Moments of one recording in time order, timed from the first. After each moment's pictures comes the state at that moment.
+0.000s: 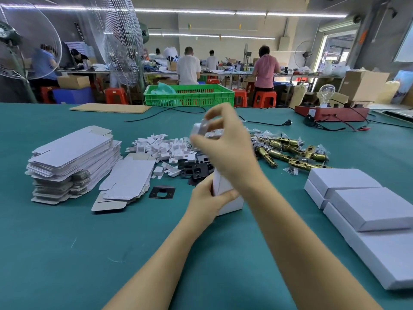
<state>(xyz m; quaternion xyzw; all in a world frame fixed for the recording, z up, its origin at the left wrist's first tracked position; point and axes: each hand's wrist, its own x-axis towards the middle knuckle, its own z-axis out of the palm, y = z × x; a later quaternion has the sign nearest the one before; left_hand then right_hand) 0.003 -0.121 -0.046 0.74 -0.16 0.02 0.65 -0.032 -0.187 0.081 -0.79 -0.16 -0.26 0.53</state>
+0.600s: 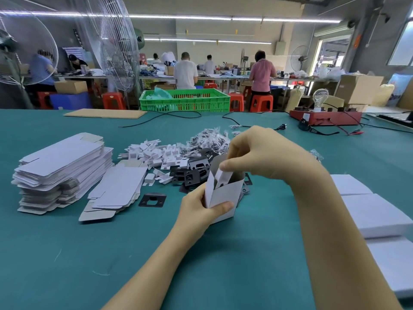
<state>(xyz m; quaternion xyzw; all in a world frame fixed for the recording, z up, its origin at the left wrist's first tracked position) -0.013 -0.121 -0.035 0.73 -0.18 0.02 0.66 -0.044 -0.263 0.117 -0.96 -0.12 -0.07 0.25</state>
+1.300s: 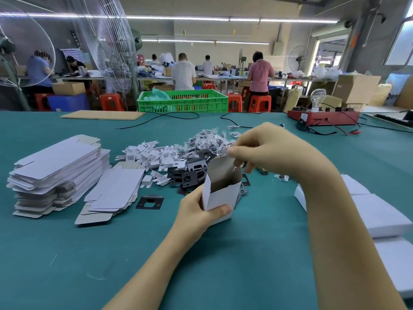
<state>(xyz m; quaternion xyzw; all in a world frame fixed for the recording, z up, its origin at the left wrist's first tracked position) -0.010 -0.121 -0.040 0.71 -0.19 0.01 0.68 -0.042 -0.281 0.117 -0.95 -0.11 -0.08 0.29</state>
